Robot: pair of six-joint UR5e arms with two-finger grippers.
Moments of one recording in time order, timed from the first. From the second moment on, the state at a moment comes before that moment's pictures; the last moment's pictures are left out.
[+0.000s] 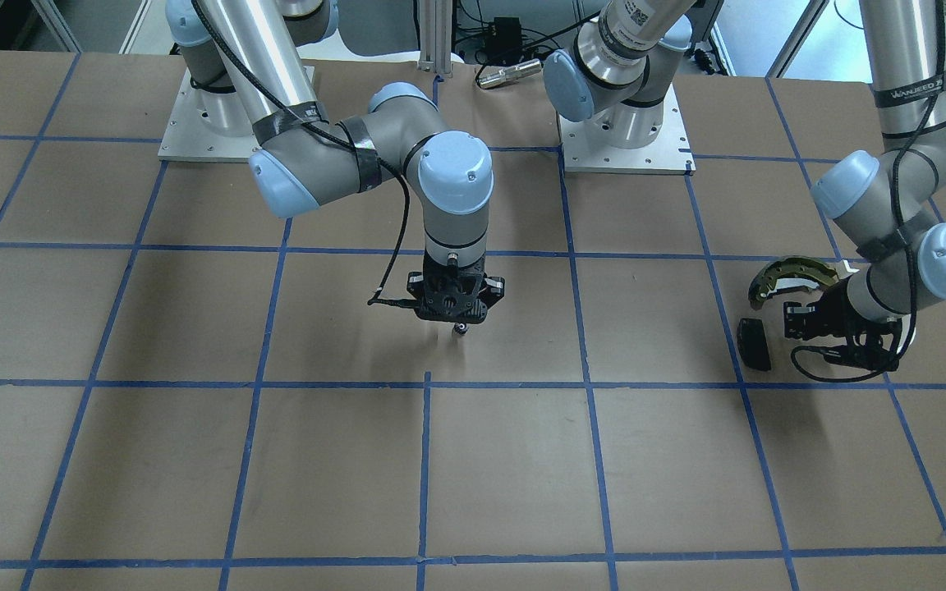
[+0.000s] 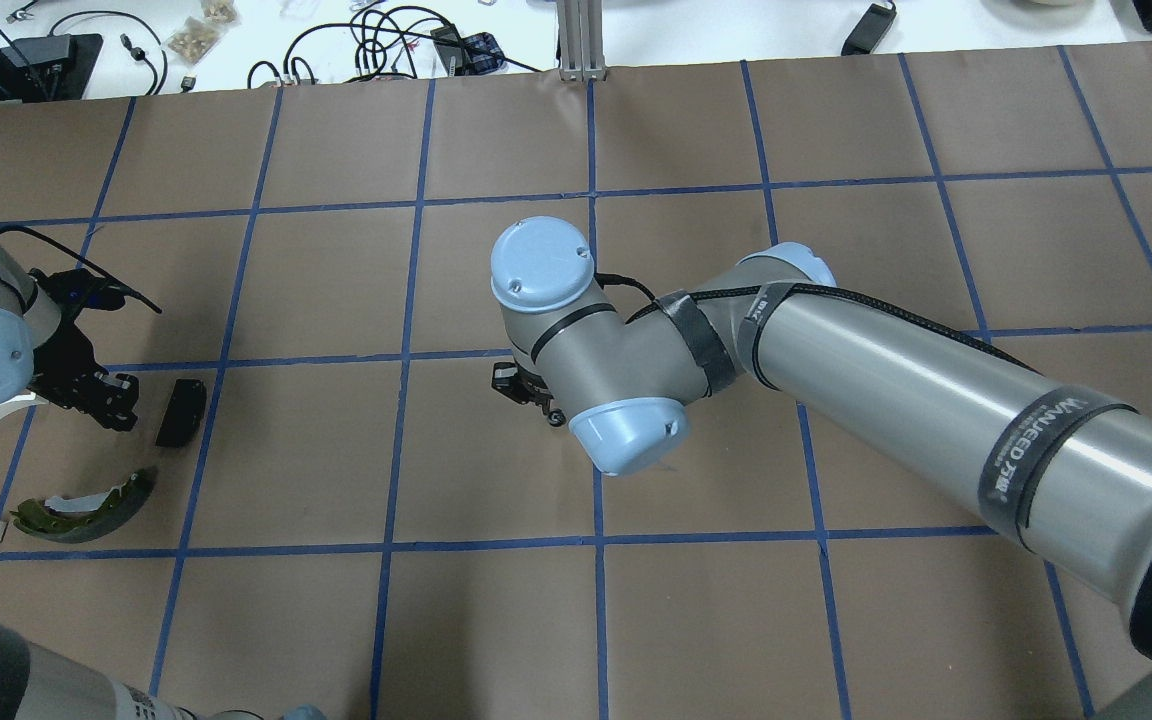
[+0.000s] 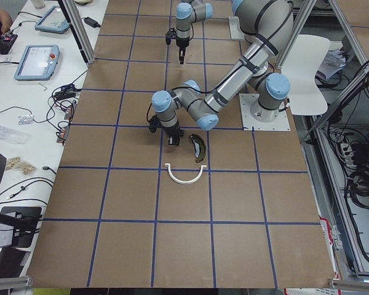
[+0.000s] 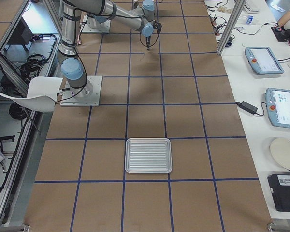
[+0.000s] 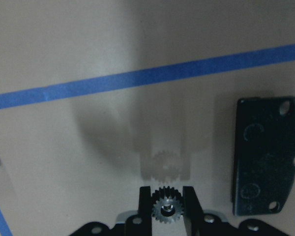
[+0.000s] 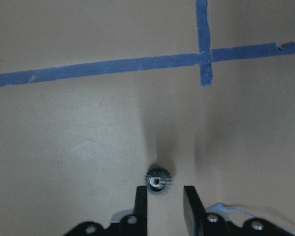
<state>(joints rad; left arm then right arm) -0.97 -1.94 -1.93 -0.97 1.72 0.75 2.07 -1.14 1.79 -2.30 -1.56 0.60</state>
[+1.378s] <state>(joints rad) -1.56 -1.93 -1.69 -1.12 1.57 0.10 1.56 -1.56 1.62 -1.66 -1.56 0.07</state>
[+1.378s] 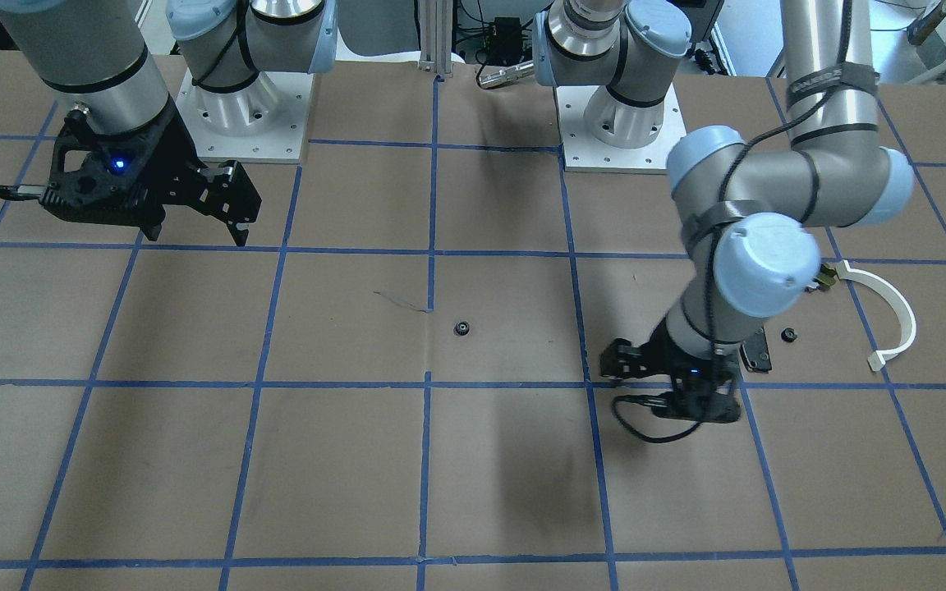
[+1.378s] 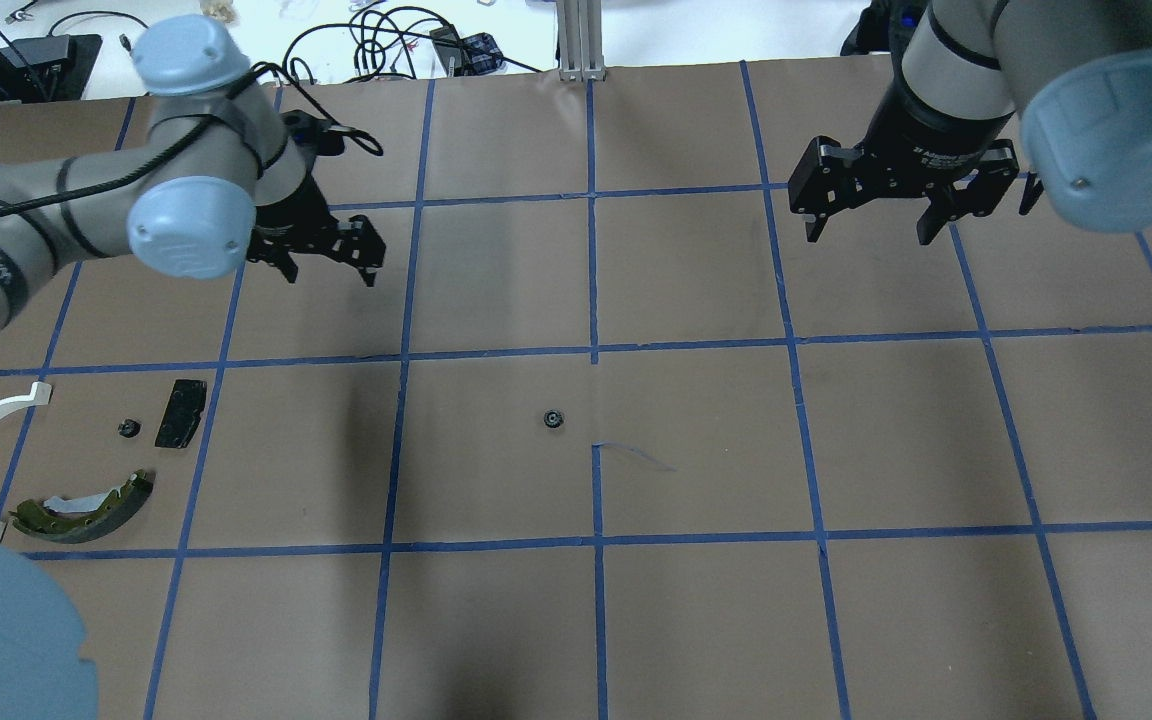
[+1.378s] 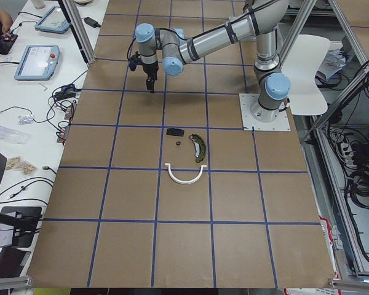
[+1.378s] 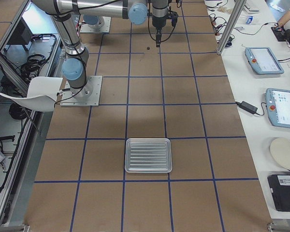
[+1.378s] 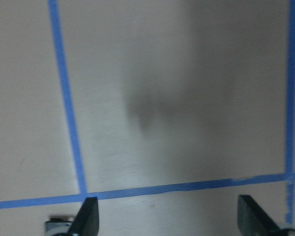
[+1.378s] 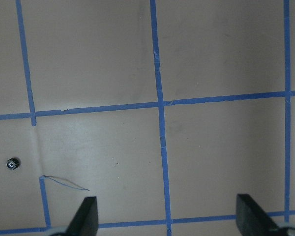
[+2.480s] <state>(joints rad) -1.89 -1.97 -1.82 -1.06 1.51 -0.13 1.56 -1.61 1.64 -1.59 -1.59 0.06</state>
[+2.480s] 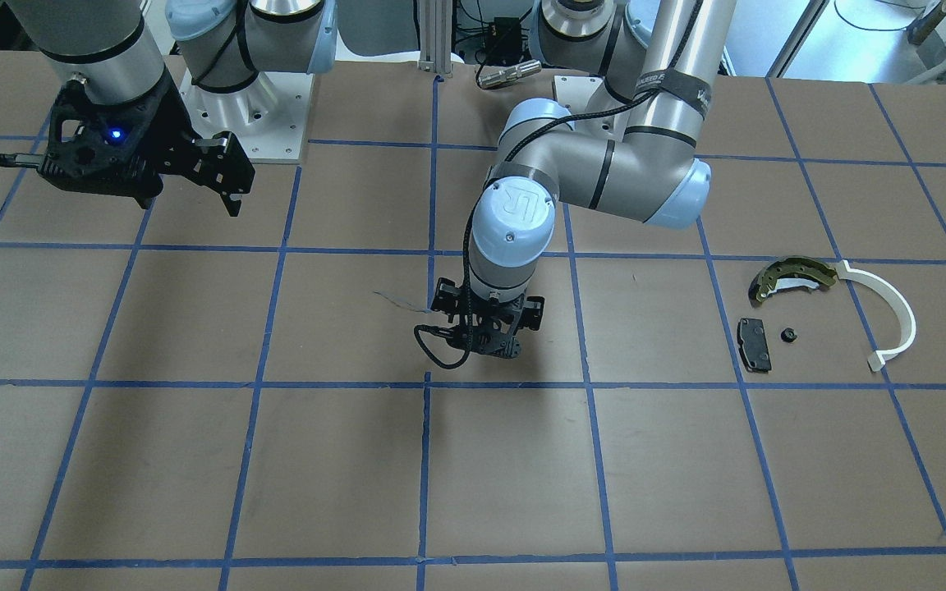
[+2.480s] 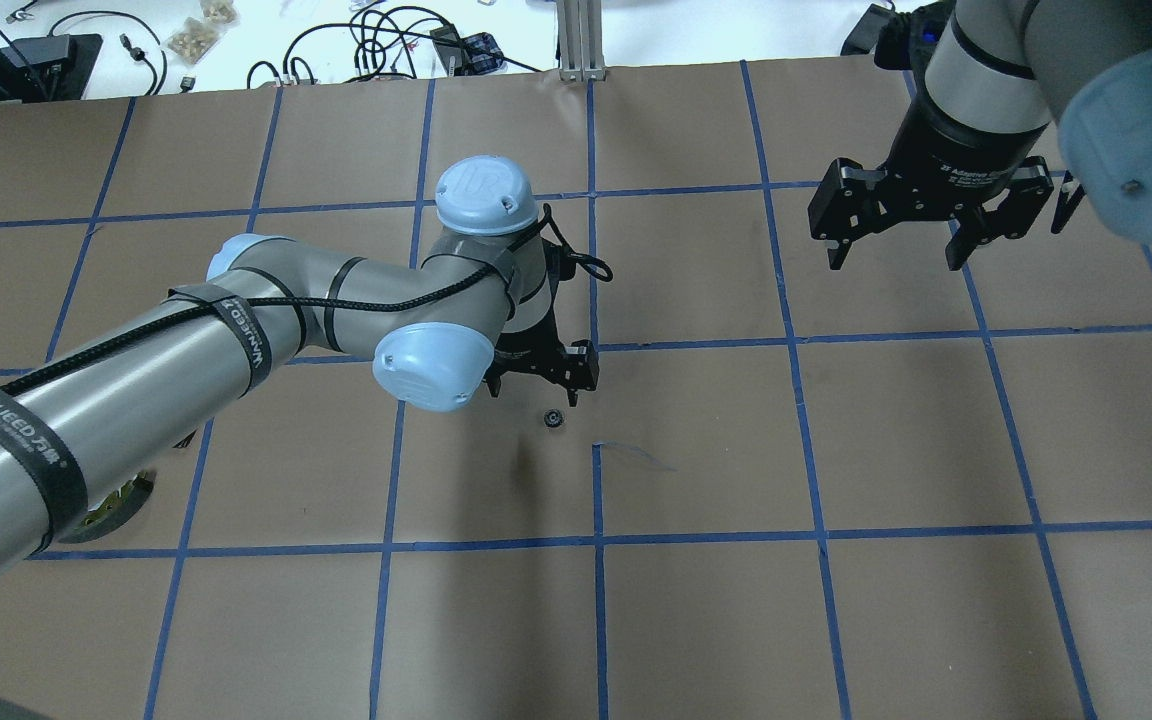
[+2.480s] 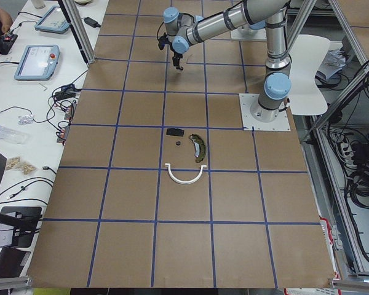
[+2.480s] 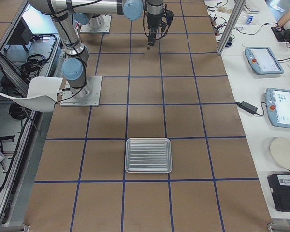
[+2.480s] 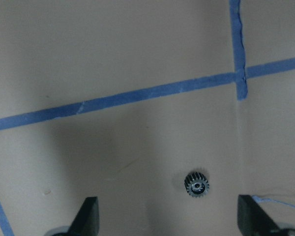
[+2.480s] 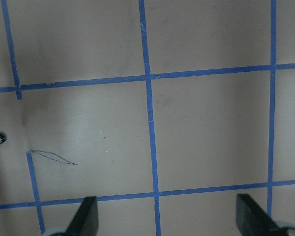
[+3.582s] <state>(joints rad) -1.90 -2.04 -1.81 -1.03 1.51 -0.18 1.56 -1.60 1.64 -1.59 -1.58 0.06</state>
